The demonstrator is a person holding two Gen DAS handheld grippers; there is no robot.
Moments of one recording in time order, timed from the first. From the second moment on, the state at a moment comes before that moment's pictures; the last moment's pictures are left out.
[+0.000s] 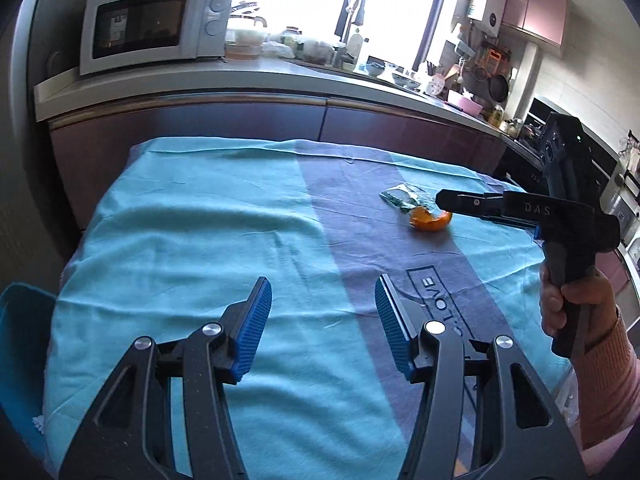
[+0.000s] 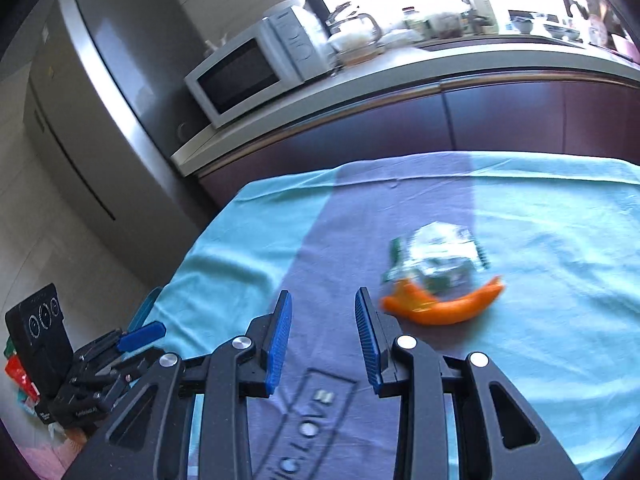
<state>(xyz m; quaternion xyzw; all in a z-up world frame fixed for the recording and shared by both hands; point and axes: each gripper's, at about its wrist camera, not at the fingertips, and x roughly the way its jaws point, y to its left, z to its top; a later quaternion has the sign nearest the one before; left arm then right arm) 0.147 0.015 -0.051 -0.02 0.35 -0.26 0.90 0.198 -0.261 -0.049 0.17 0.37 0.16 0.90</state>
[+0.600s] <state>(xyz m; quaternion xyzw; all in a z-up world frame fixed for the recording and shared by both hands) 0.203 -0.120 -0.058 0.03 0.39 -0.33 0.86 0.255 -0.323 -0.071 0.22 0.40 0.14 0.88</state>
